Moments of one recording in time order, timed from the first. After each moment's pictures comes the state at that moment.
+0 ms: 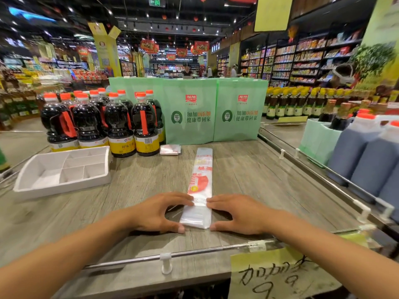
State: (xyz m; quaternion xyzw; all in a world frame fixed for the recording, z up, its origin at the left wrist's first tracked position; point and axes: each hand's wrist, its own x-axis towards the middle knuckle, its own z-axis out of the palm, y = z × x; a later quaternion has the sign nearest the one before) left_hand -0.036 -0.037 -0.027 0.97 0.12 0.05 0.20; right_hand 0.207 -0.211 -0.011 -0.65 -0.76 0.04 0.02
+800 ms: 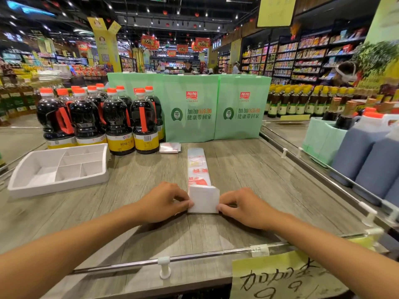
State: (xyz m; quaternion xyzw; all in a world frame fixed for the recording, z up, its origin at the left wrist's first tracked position) left_hand -0.016 -0.051 -0.010 0.96 0.17 0.15 0.19; right_hand 0.216 -0.205 -0.019 -0.64 -0.71 0.12 0.25
